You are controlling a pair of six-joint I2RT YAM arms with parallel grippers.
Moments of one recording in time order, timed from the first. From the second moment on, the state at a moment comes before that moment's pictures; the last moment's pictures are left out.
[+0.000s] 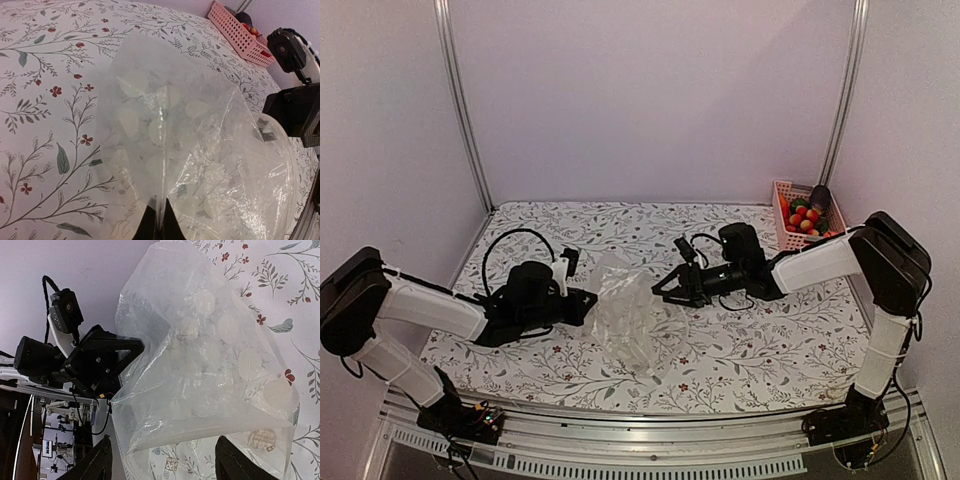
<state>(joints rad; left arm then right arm) -0.79 1.47 0.48 0.49 -0.07 -0.51 0.68 1.86 0.96 0.38 -0.81 0.74</state>
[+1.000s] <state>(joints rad) -0.97 1.13 0.25 0.66 -0.34 -0.27 0.67 1.63 0.77 0.66 -0.71 0.65</state>
